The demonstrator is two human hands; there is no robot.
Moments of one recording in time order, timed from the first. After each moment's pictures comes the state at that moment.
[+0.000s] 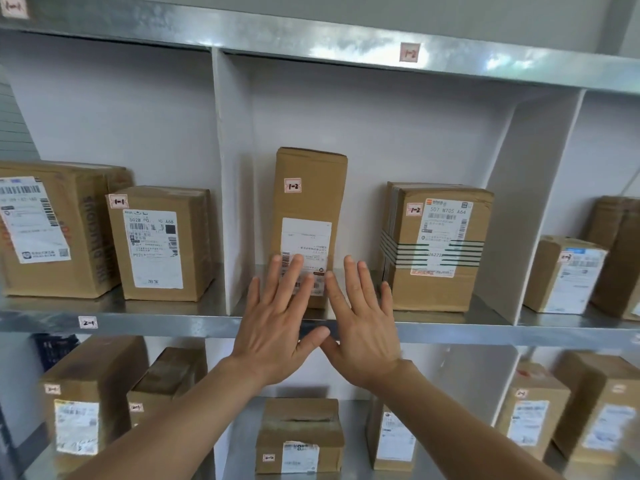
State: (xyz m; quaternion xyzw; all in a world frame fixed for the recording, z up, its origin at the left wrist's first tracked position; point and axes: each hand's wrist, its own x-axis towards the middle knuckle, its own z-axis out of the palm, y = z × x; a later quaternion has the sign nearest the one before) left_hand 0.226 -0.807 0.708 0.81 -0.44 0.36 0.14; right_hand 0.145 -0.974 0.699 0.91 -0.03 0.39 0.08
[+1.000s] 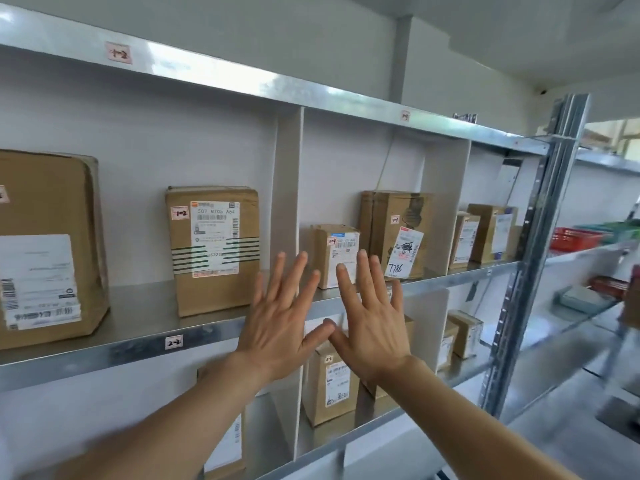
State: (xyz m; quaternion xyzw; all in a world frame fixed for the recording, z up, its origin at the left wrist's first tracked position) left_hand 0.045 -1.055 0.736 0.70 -0.60 0.32 0.21; right_hand -0.112 -1.167 0.732 0.88 -0.24 0.38 0.14
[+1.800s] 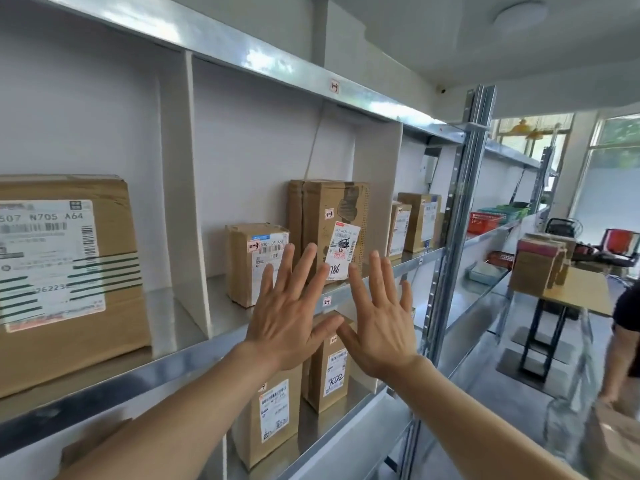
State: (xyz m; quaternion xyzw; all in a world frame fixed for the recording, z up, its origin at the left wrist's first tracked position) left_hand 0.018 -1.219 0.736 0.61 -0.69 0.29 0.25; right_hand -0.162 -1.285 0.721 0.84 -0.39 0.34 0.15
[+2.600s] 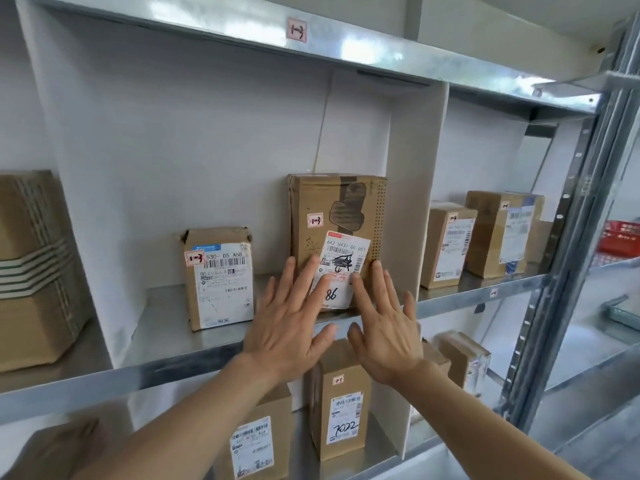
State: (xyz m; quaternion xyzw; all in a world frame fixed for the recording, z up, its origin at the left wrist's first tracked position) left_hand -0.006 -1.348 0.718 0.74 -0.59 0.29 0.17; right_hand -0.158 -1.482 0.711 0.93 -0.27 0.27 0.04
